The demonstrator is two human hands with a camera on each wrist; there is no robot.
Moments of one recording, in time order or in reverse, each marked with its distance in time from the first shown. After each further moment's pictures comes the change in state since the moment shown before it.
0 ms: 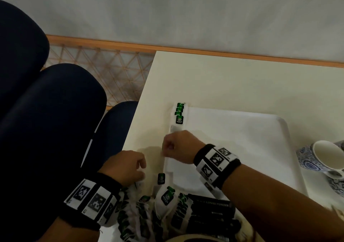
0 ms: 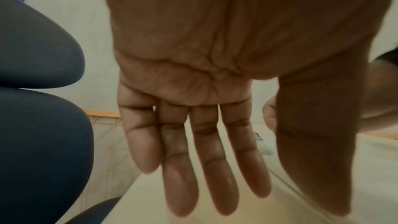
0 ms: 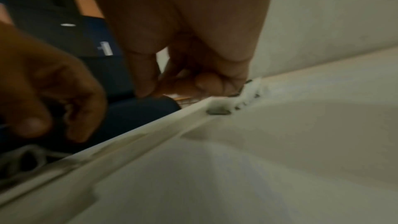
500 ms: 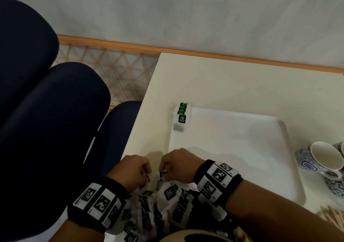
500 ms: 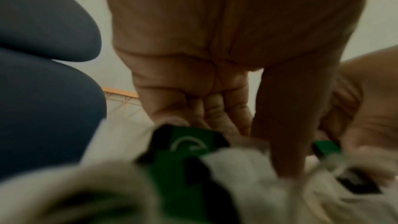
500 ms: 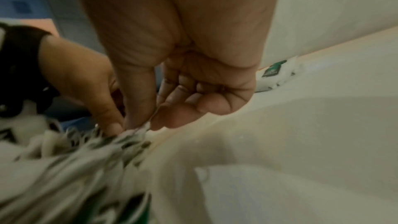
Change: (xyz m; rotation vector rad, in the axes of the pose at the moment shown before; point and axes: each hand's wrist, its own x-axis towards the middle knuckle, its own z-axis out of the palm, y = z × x) left_hand -0.010 0.000 0.025 -0.135 0.040 0.074; right_hand -0.030 -0.020 0.030 -0.010 -0.206 -0.036
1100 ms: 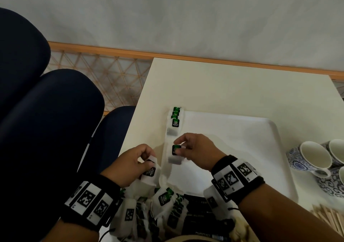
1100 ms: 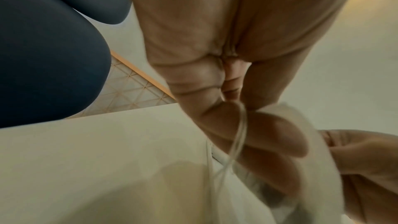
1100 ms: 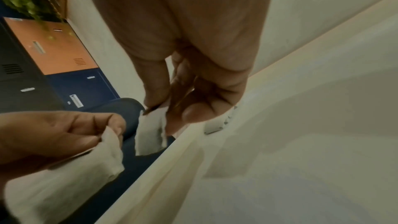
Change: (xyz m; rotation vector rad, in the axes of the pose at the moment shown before) left_hand 0.007 0.013 -0.014 -0.583 0.097 0.128; right_hand -0.024 0.043 -0.033 0.523 0.381 0.191
